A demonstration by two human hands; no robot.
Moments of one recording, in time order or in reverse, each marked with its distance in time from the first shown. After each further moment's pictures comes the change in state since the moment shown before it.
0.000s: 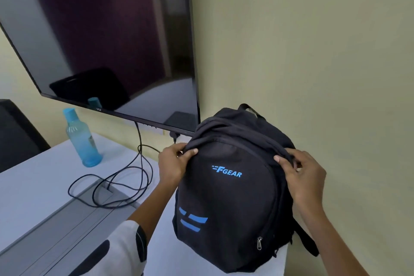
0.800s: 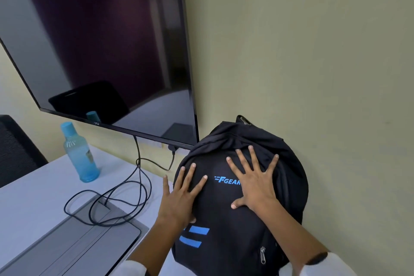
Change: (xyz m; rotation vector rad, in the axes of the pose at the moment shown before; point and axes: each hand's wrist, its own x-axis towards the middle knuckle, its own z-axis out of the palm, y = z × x) left_hand -0.020 -0.052 0.015 1.250 -0.534 0.400; right_hand 0.012 0.013 0.090 -1.208 -0.668 -0.509
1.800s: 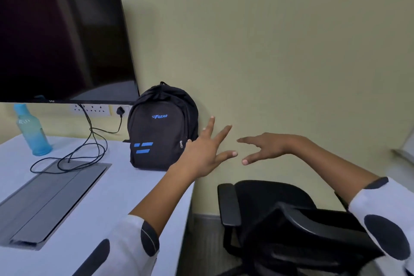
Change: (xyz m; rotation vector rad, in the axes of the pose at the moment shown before) left_hand -0.417 0.176 -0.171 -0.498 0.186 0.563; right_hand -0.508 0.090 -0.188 0.509 -0.490 0.142
